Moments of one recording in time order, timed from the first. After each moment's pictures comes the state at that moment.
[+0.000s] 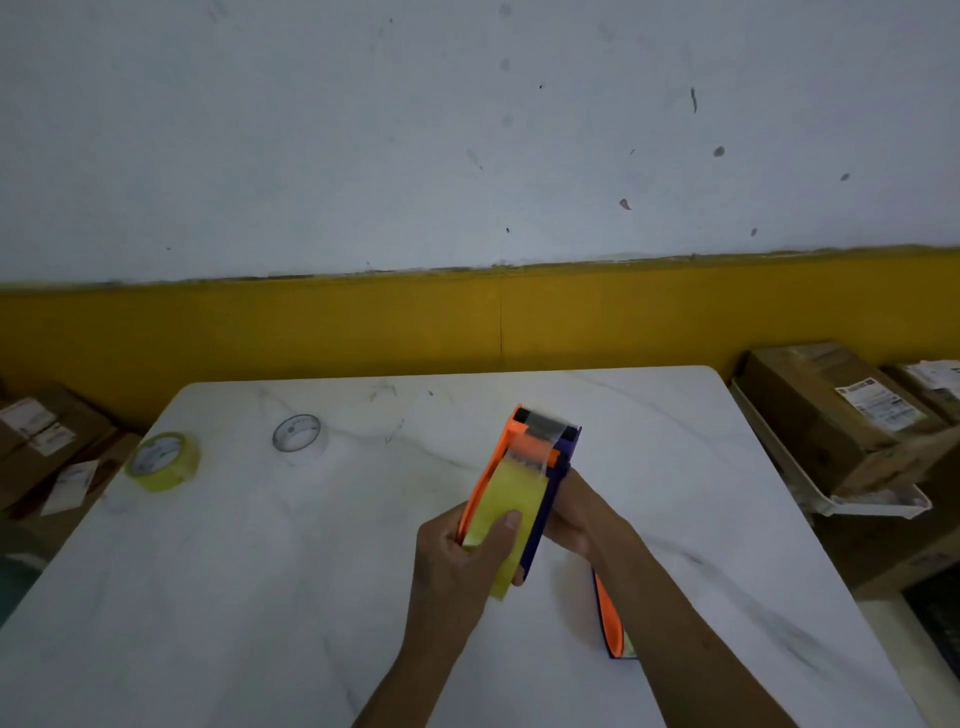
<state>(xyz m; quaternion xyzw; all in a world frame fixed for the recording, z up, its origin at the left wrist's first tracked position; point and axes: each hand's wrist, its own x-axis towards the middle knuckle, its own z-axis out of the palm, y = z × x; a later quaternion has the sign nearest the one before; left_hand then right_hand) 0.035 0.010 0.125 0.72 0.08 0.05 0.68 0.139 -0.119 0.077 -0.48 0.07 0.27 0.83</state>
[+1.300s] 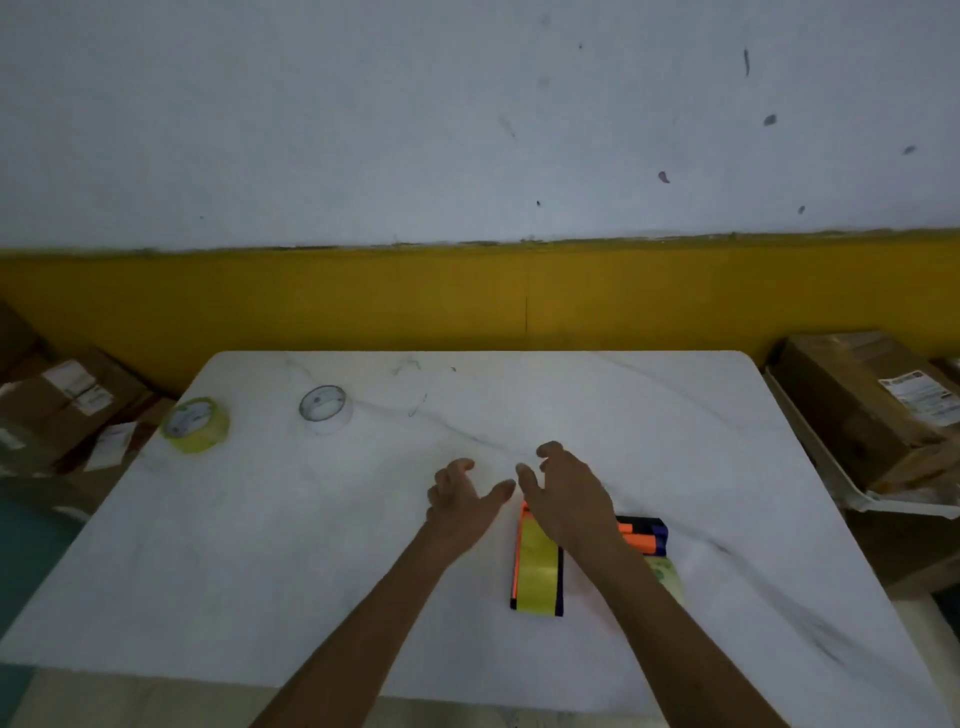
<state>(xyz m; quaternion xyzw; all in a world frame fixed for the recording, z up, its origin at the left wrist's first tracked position) 0.105 0.041 0.047 0.86 0.20 -0.13 0.45 0.113 -0.092 0.065 -0.94 0.01 0.08 0.33</state>
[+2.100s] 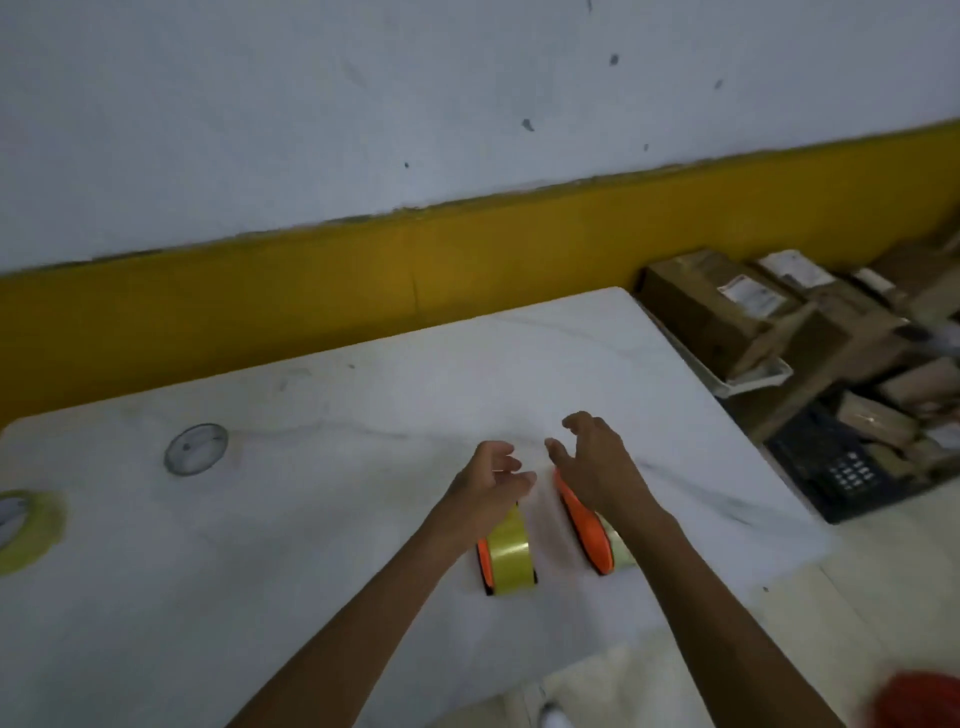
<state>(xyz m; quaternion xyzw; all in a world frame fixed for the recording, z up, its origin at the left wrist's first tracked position) 0.123 0.014 0.056 0.77 -0.03 -0.29 0.56 0.104 -0.144 0.061 -0.92 0.20 0.04 0.33</state>
